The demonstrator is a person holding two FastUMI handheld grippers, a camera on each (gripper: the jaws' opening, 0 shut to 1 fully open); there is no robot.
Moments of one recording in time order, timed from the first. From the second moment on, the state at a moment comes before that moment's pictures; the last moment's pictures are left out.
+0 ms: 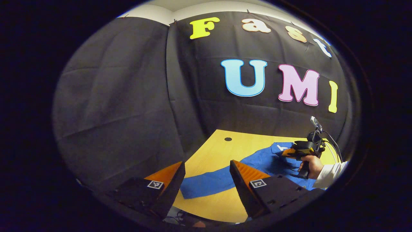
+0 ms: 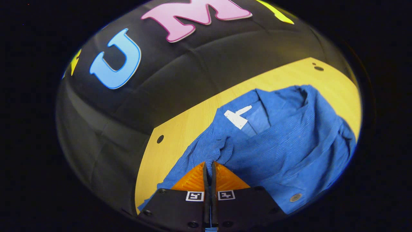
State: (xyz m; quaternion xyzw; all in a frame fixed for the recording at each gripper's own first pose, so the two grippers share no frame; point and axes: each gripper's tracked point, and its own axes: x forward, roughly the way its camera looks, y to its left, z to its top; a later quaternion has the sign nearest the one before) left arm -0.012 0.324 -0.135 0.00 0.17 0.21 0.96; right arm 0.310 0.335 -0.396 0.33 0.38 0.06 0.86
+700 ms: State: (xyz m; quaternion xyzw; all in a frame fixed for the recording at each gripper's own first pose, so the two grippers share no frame) left arm 0.023 0.339 -0.234 -0.10 0.28 0.23 0.93; right arm 0.289 0.370 -0.401 0.37 0.41 0.15 0.82
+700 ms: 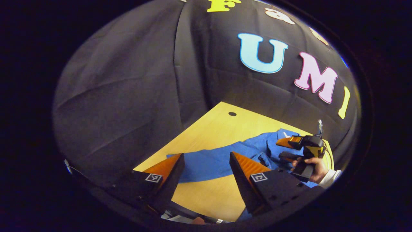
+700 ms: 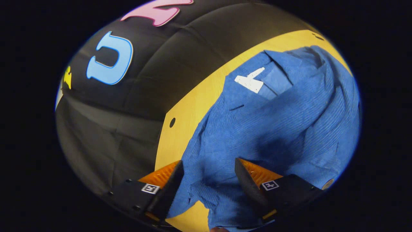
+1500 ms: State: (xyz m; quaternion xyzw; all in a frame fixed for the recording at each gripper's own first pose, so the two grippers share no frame) left arm 0.004 0.417 -0.382 -0.11 0.42 0.32 0.84; right arm 0.177 -0.018 -0.051 0.03 0.04 -0.05 1.00
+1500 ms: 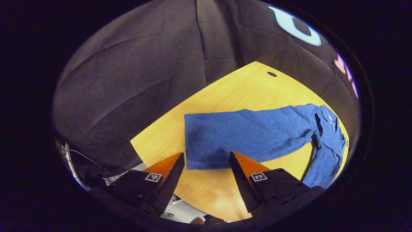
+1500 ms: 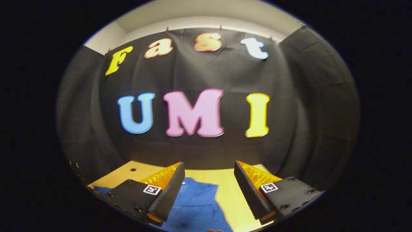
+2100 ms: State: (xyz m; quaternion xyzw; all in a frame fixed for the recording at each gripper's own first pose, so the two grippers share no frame) left arm 0.031 0.407 -0.391 -0.10 0.43 0.25 0.86; right arm 0.123 -0.068 0.049 -0.06 -0.04 -0.10 0.99
